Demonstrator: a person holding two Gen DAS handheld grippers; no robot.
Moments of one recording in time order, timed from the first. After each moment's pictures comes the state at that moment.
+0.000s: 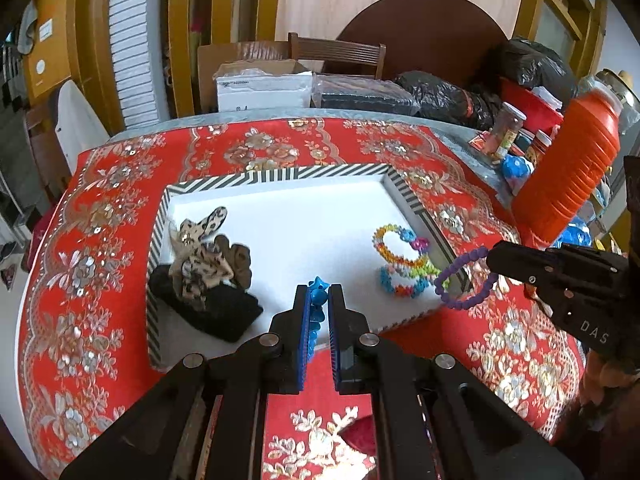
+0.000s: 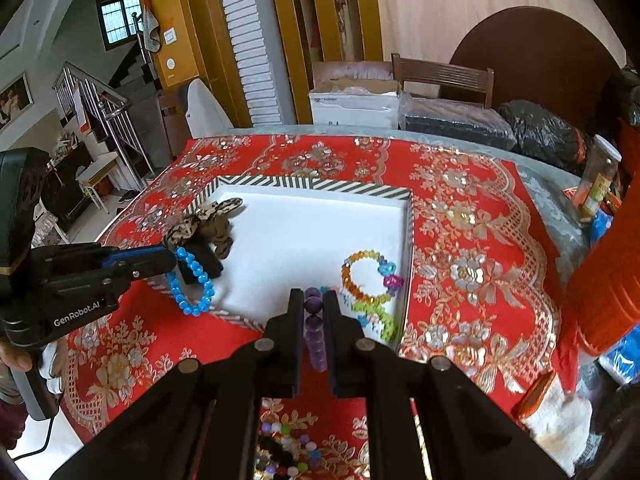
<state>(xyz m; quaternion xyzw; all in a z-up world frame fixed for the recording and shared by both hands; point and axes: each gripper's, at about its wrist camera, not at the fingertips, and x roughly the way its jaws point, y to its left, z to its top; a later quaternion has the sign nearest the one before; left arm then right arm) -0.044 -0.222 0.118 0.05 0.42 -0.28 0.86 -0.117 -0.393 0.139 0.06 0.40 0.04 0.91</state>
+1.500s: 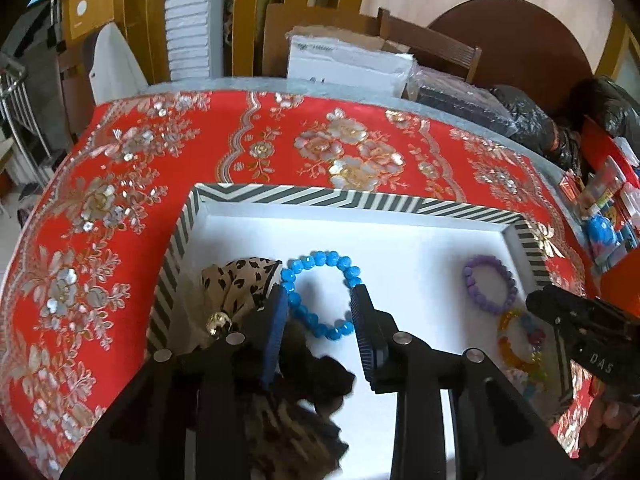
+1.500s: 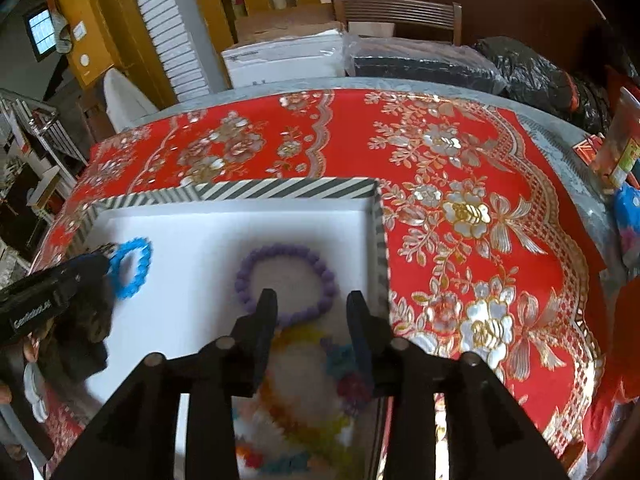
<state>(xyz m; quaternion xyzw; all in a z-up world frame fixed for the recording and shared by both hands) 0.087 -0.221 0.053 0.01 0.46 -0.18 0.87 0.022 -0.439 0.055 0.10 0.48 -0.04 0.87</state>
